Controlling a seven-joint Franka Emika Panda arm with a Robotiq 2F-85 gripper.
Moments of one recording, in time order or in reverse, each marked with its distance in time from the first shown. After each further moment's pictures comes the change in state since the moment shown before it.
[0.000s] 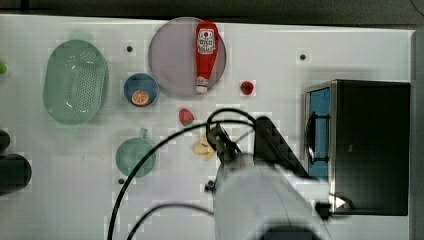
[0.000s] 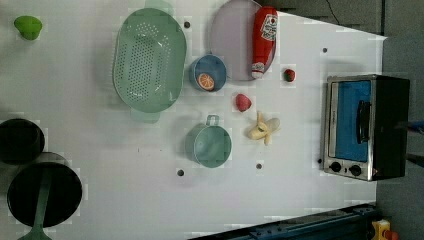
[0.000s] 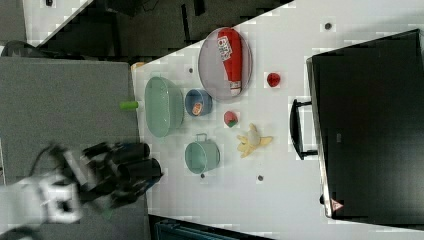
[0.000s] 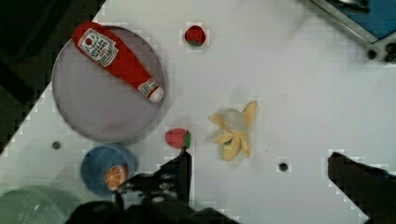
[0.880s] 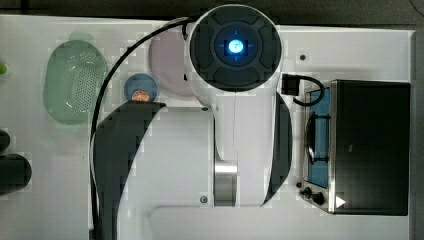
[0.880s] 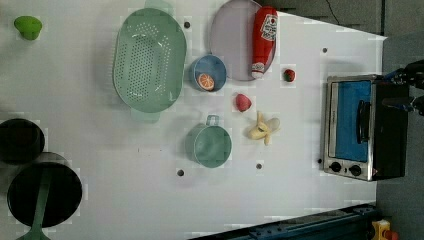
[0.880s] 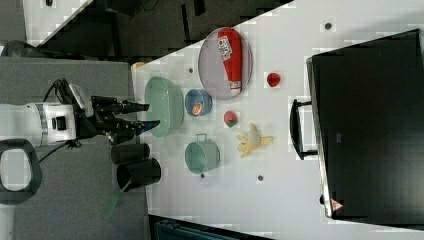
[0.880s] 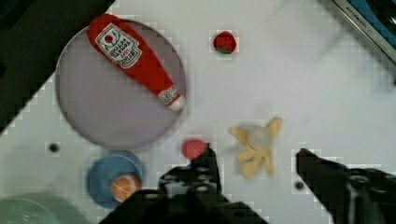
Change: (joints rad) arm 0.028 0.399 0.031 0.389 -0.015 -0.108 -0.033
